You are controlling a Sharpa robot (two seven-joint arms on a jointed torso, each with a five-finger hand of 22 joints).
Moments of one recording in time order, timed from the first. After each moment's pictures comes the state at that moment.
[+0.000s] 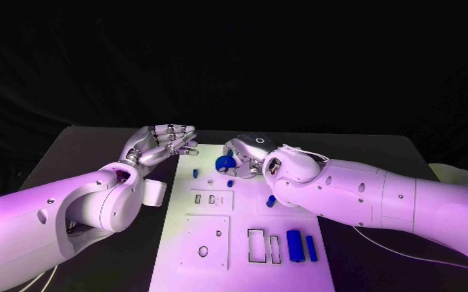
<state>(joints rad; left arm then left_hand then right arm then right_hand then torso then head) 1.26 -0.91 -0.06 1.65 -0.08 -0.44 0.44 1.54 -0.14 0.20 0.27 0.22 0.88 0.22 0.20 0.14 1.03 0.17 0.07 0.07 1.00 0.12 0.28 0.29 0.17 0.98 0.21 0.42 0.18 1.27 -0.53 -0.12 1.31 -1.65 -0.43 -0.18 1.11 -0.18 0.28 0.29 0.23 0.84 0.16 0.20 0.48 1.41 0.07 1.34 1.31 1.47 0.00 1.54 1.31 0.01 1.47 0.11 1.57 1.31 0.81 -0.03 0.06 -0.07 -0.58</state>
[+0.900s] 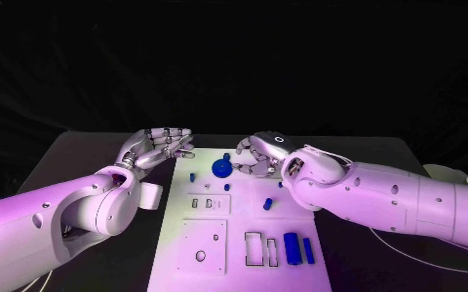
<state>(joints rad) 1.26 -0.92 -0.06 1.64 -0.08 -0.44 0.44 1.54 -0.14 0.21 0.27 0.22 0.88 0.22 0.20 0.14 1.03 0.17 0.07 0.07 1.00 0.12 0.27 0.29 0.17 0.98 0.21 0.42 0.18 1.29 -0.69 -0.12 1.45 -1.58 -0.51 -0.14 1.14 -0.17 0.32 0.27 0.31 0.88 0.15 0.20 0.47 1.43 0.07 1.37 1.31 1.47 0.00 1.54 1.31 0.01 1.47 0.11 1.57 1.31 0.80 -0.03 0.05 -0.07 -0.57</state>
